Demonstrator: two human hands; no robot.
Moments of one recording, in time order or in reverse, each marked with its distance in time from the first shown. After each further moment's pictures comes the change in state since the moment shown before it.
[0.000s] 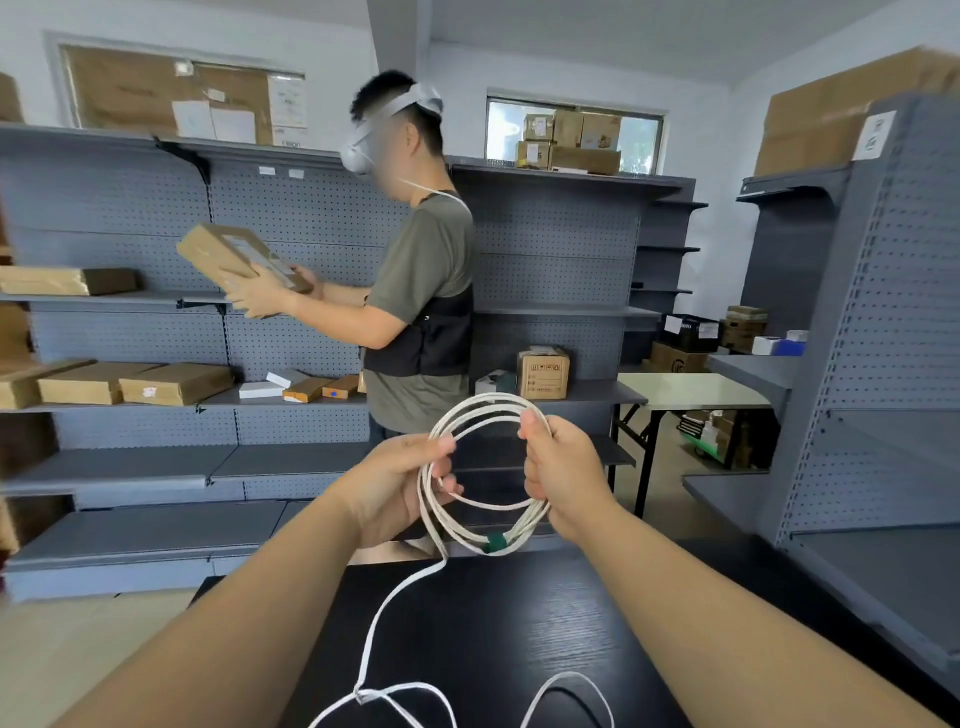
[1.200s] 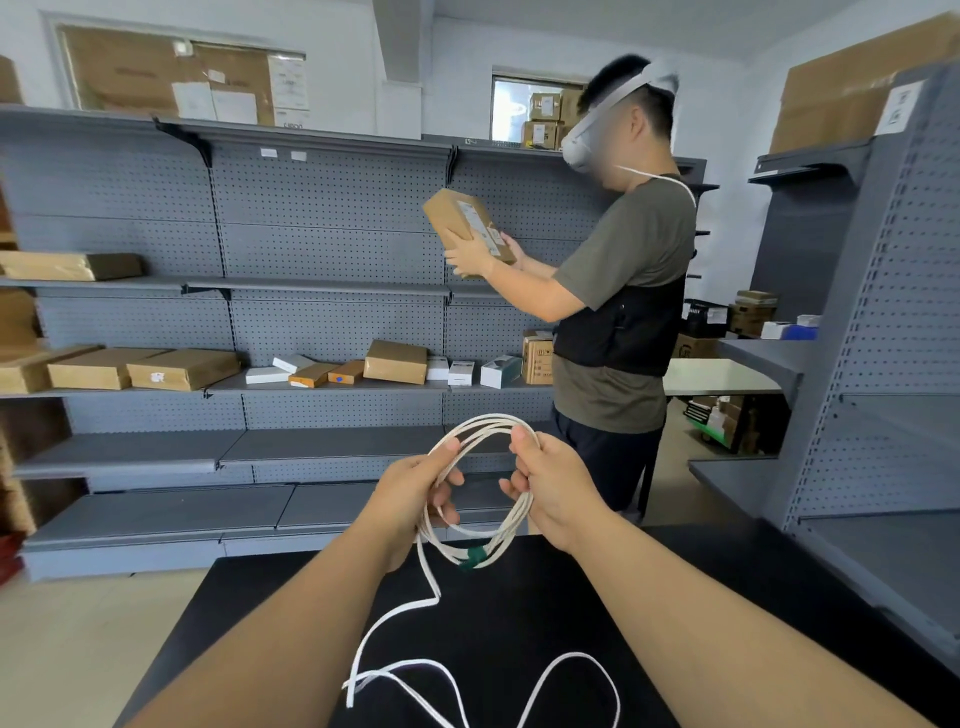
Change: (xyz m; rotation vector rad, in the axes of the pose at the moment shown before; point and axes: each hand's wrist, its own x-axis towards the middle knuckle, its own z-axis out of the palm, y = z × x) left_hand 0.006 -0.044 -0.007 0.333 0.335 0.020; right_hand 0.005 0.038 0.004 0.022 -0.054 0.122
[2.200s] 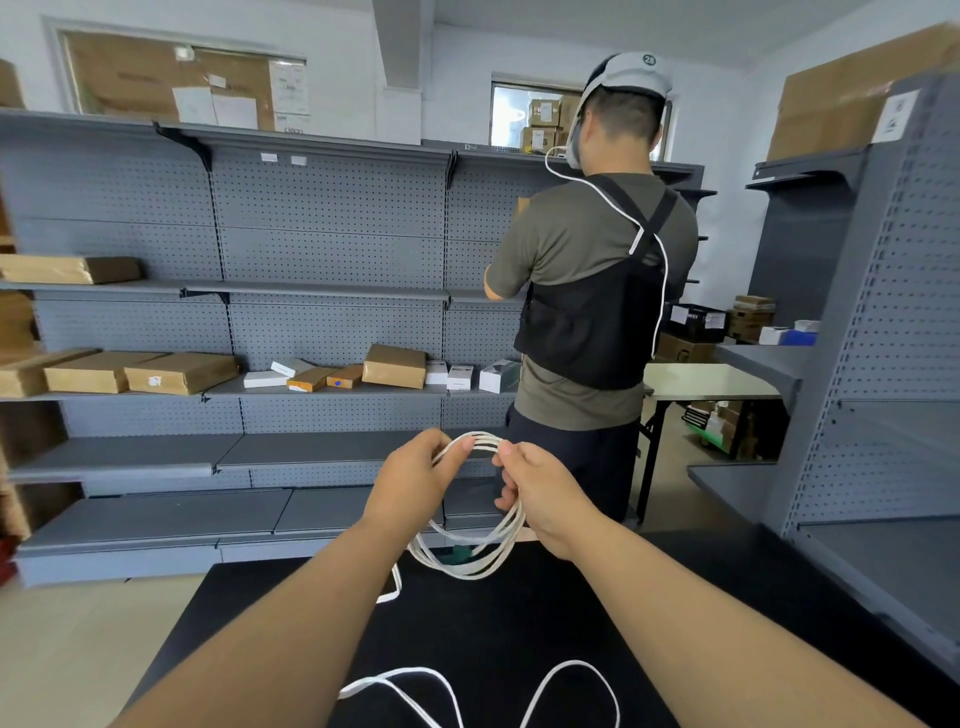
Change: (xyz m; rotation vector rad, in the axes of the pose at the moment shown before) left_hand 0.016 0.009 0.002 0.708 0.221 0.381; right_hand -0.003 -0.001 0.004 -0.337 -0.074 -0.020
